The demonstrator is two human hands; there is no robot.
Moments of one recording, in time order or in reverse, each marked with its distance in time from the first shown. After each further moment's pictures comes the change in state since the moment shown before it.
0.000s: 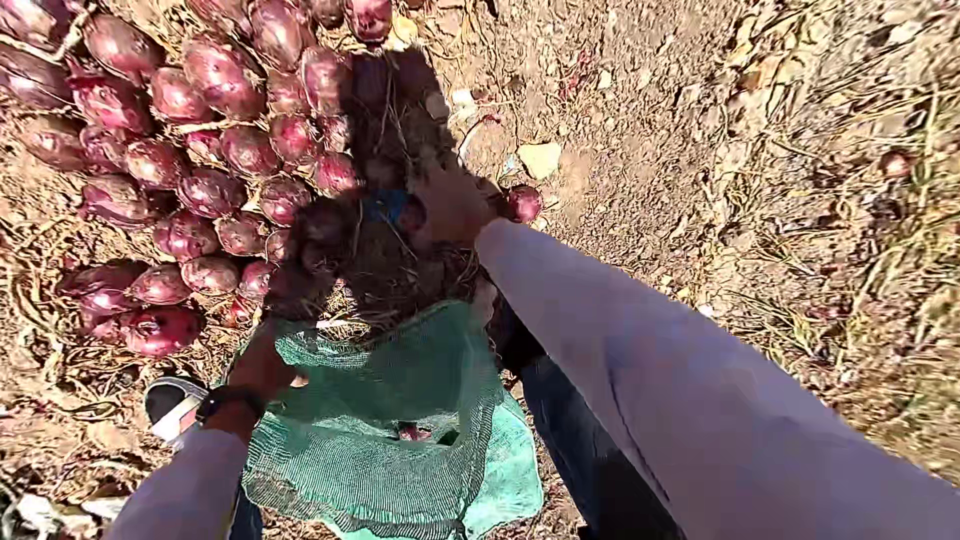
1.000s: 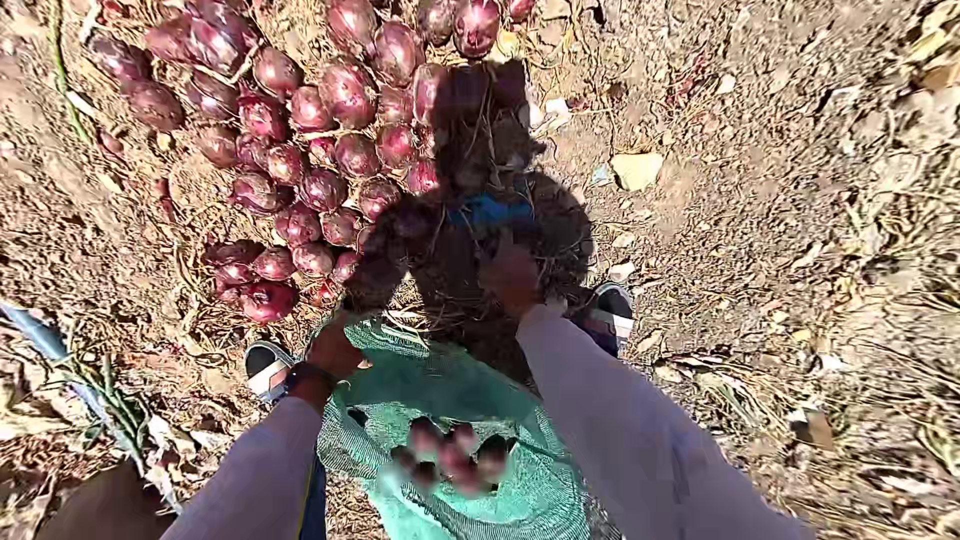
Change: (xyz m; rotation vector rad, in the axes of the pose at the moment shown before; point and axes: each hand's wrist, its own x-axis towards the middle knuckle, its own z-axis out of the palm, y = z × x) left_hand -0.016 -0.024 -0.013 -0.129 -0.002 -0.030; right_hand -0.054 -0.088 0.072 0.525 -0.037 0.614
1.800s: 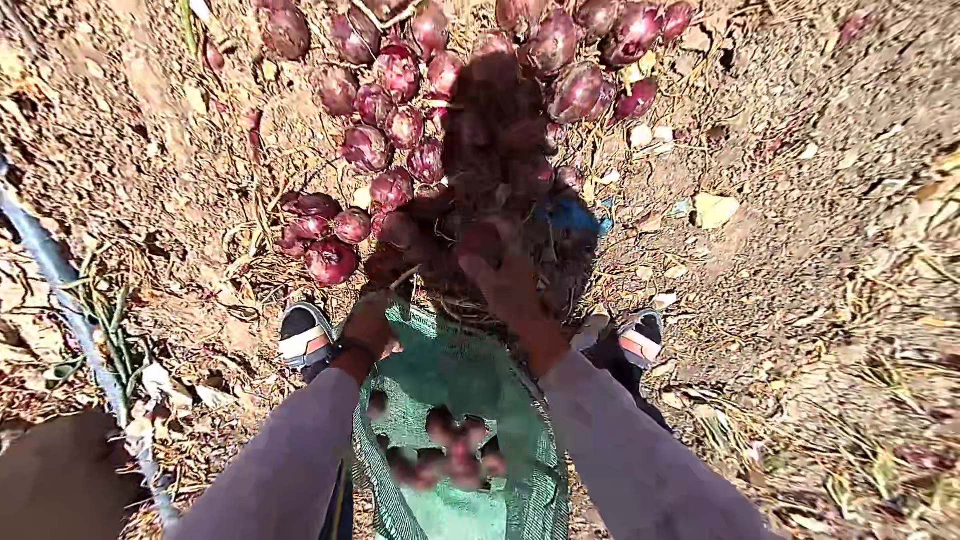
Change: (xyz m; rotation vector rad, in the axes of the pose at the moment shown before) left_hand 0.021 -0.078 -0.006 -0.057 -0.067 0.038; right_hand -0.103 -0.141 0.036 0.416 -0.104 -0.359
